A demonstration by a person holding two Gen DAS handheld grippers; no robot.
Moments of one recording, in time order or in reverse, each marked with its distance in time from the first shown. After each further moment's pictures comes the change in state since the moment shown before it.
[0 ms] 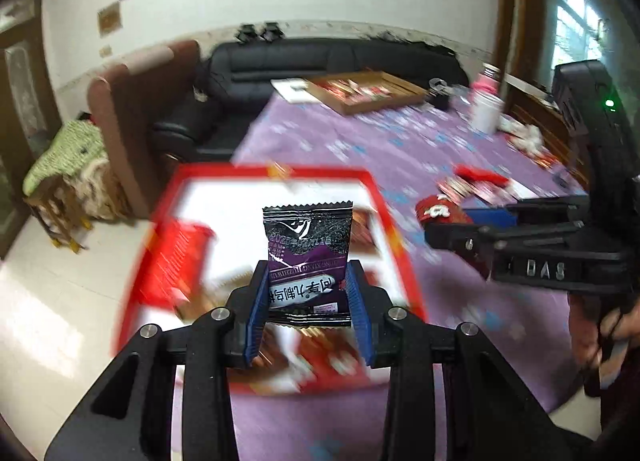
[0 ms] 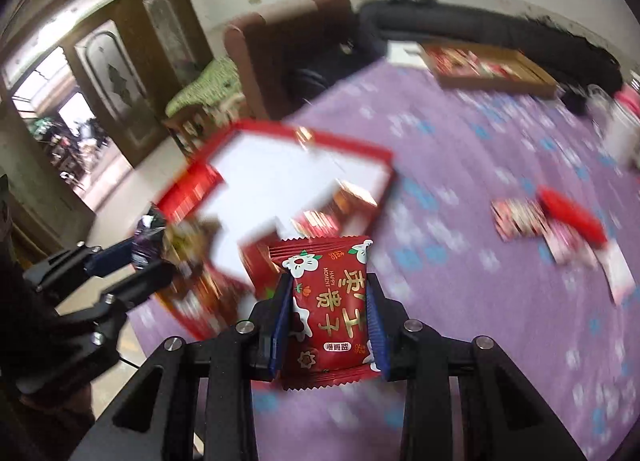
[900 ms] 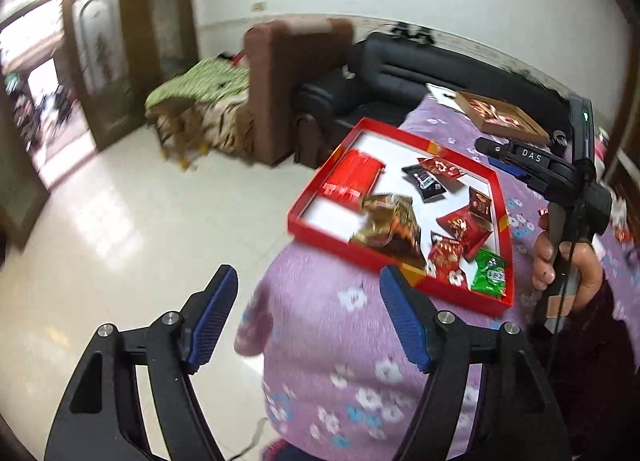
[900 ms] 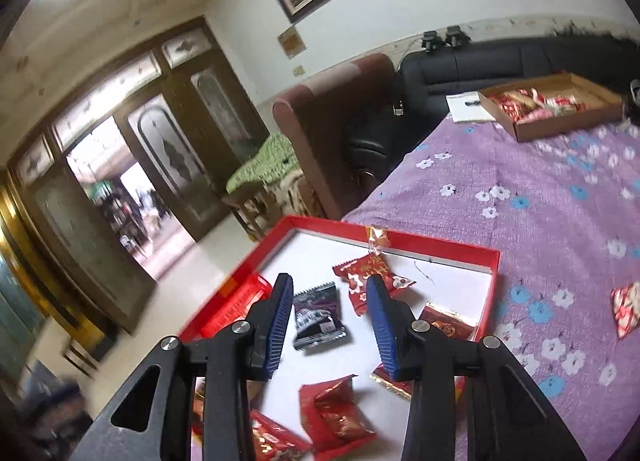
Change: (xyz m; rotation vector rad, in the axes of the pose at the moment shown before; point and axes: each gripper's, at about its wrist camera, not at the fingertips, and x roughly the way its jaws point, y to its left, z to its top) left arm -0.107 0.045 -0.096 -0.397 0.049 0.359; right arm 0.060 -0.011 0.034 0.118 -0.254 0.263
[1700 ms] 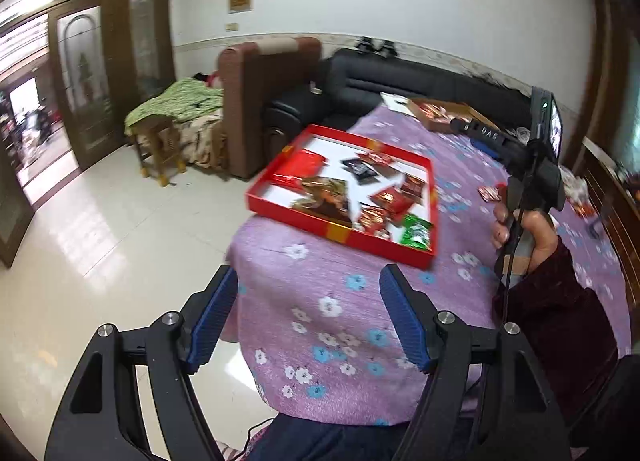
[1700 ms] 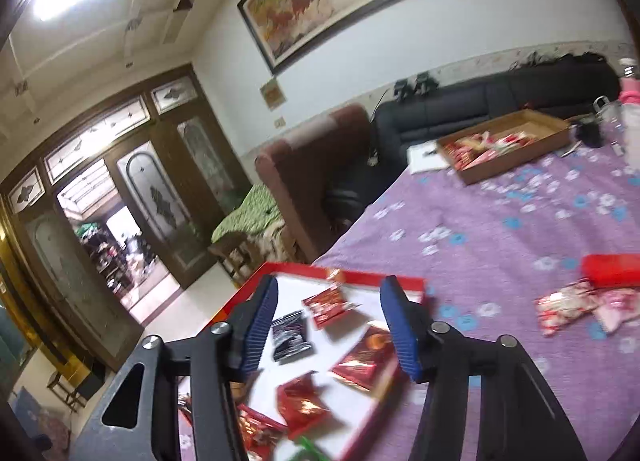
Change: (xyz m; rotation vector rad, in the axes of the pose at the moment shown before) left arm -0.073 -0.036 -0.044 0.095 -0.070 -0.088; right arm -0.101 -0.028 -0.009 -0.006 -0.243 -0.127
